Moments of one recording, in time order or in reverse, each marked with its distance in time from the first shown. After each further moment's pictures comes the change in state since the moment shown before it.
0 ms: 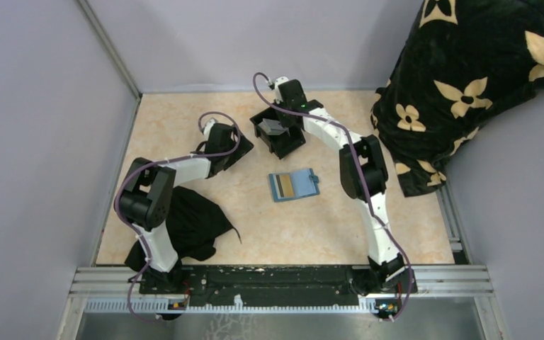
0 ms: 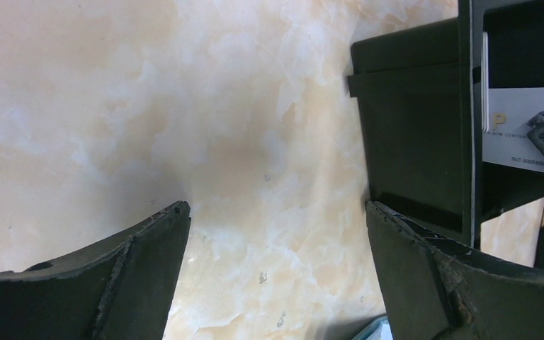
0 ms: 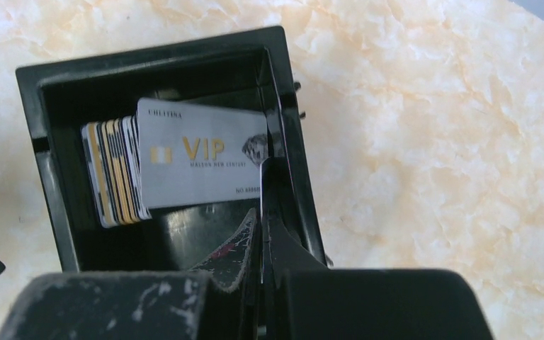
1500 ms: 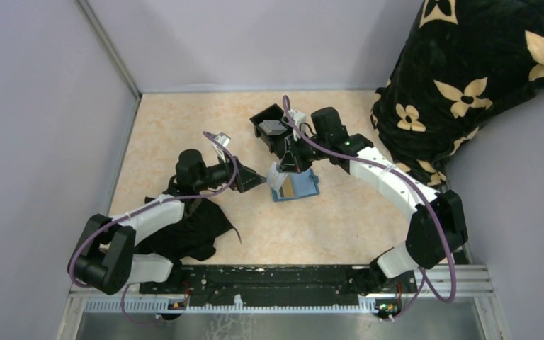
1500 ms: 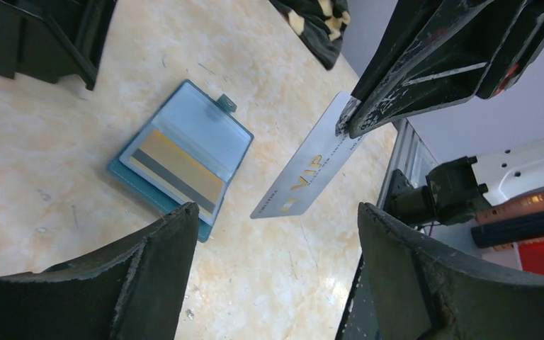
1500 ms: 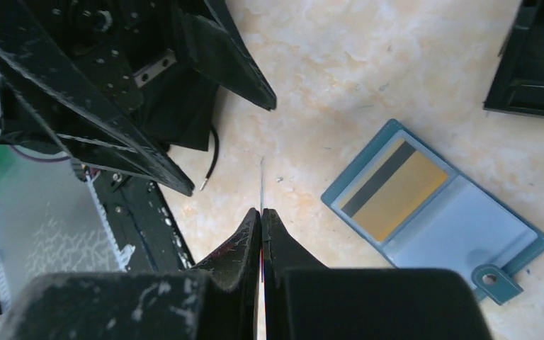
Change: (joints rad) left arm -0.017 -0.553 -0.487 0.447 0.858 0.355; right arm 0.050 -0.825 -0.790 -0.017 -0.687 0.147
